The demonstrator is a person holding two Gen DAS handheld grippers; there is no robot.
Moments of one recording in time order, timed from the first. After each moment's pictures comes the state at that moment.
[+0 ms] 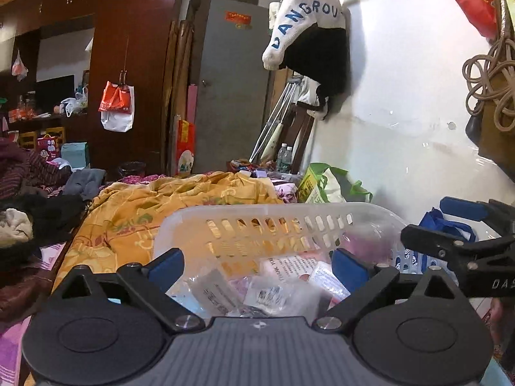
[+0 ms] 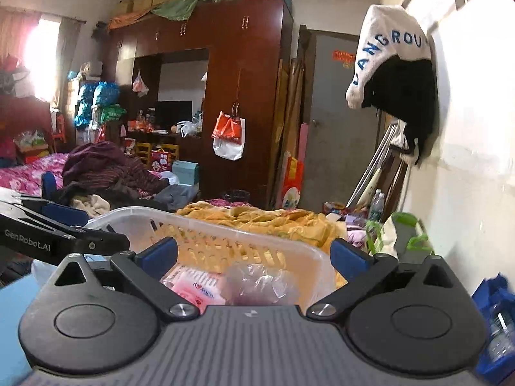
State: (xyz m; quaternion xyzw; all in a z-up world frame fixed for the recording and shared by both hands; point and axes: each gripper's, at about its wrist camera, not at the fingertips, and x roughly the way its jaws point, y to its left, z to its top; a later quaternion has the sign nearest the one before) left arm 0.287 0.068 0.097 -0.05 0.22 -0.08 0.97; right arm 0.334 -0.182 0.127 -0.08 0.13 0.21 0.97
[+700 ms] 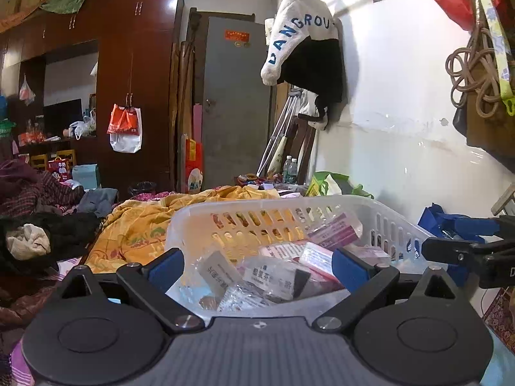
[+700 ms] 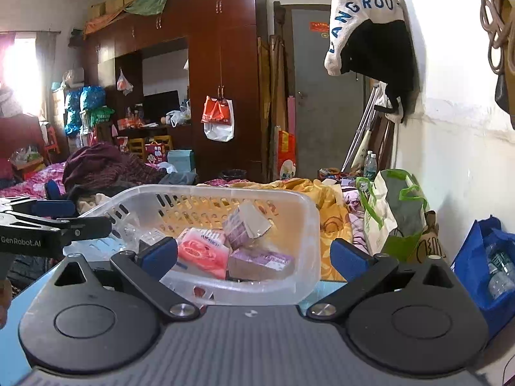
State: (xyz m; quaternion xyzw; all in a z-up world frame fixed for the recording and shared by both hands) left arm 0.240 0.052 0.101 -0.02 0.19 -0.06 0.98; right arm 0.304 -0.218 0.124 -0.03 0.18 0.20 0.96
